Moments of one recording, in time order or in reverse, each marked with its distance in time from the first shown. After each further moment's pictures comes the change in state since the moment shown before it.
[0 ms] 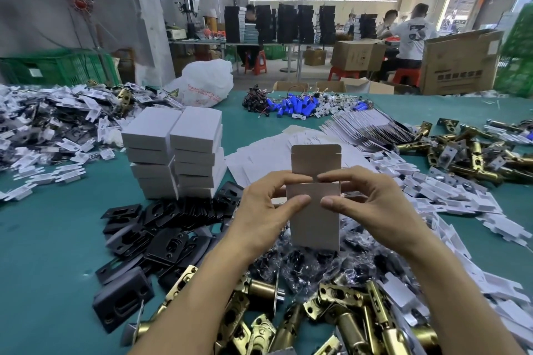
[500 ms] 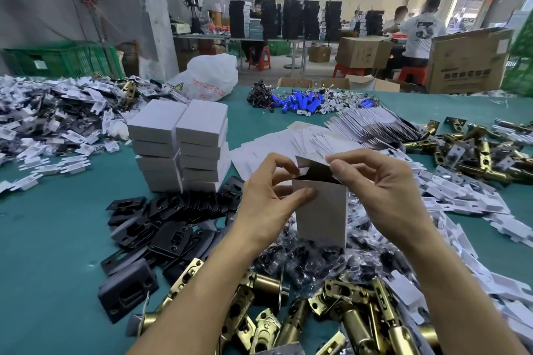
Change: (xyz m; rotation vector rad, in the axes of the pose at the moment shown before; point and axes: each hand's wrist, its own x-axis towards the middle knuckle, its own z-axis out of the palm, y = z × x) left_hand 0.000 0.003 0.000 -0.204 0.043 -0.021; right_hand 0.004 -0.021 0.014 0.051 0.203 -0.080
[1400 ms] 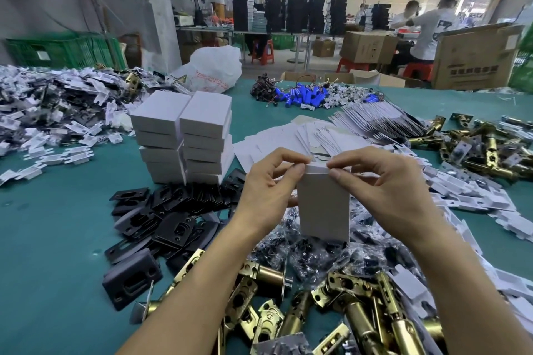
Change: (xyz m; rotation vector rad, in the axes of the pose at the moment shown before) left_hand 0.002 0.005 0.000 0.007 0.057 -0.063; right_hand 0.000 0.004 -0.005 -0.257 -0.059 -0.056
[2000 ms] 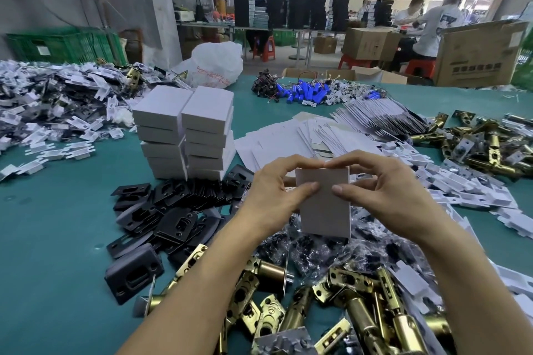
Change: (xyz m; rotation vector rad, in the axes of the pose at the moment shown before) left_hand -0.001 -0.006 -0.001 0.103 -0.132 -0.029; right_hand -0.002 0.009 -0.004 0.157 -0.239 0.188
